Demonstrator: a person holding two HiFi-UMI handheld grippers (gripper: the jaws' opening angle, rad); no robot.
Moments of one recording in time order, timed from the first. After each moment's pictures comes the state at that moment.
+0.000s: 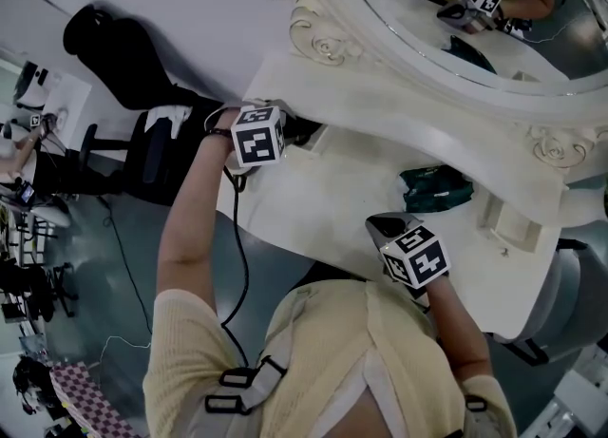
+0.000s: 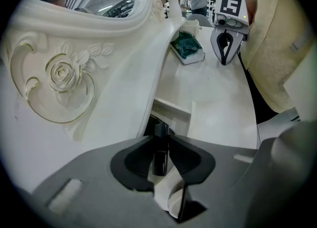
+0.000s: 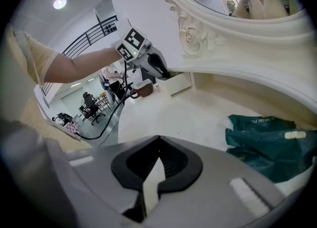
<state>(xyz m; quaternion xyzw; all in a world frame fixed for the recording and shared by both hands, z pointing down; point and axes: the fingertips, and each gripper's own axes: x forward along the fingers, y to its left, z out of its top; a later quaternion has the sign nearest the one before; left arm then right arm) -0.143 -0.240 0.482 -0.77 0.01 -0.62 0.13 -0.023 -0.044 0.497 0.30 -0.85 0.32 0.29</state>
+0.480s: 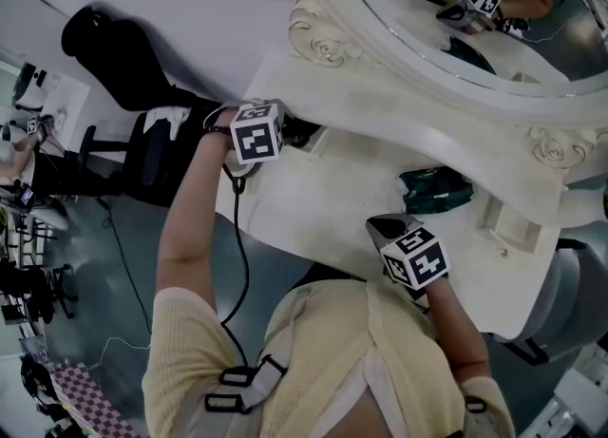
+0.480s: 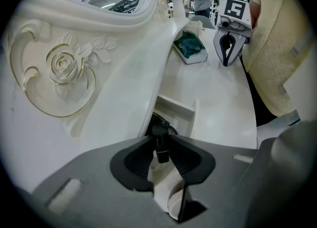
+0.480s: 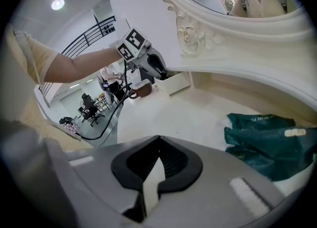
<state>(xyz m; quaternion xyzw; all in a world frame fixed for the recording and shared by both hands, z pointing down) -0.148 -0.246 0.486 -0.77 0.01 -0.62 0.11 -0.022 -0.046 0.498 0.31 -0.85 0.32 0.29</state>
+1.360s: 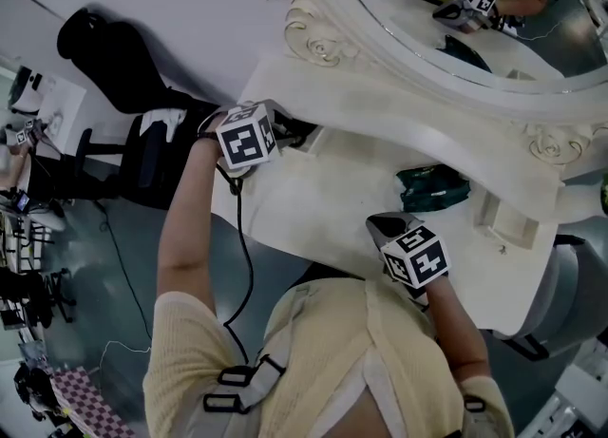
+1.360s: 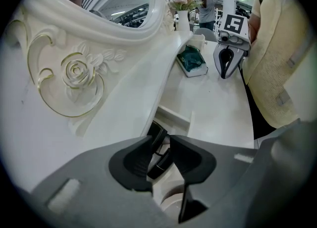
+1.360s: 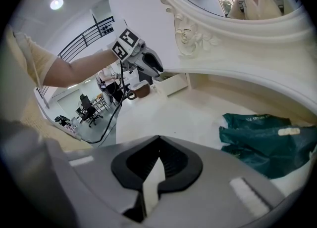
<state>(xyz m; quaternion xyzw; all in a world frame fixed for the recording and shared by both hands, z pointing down) -0.138 -0.240 0.468 -0.81 0.04 -0.57 0.09 -0.016 -0.046 0.497 0.32 -0.84 0.32 0.28</state>
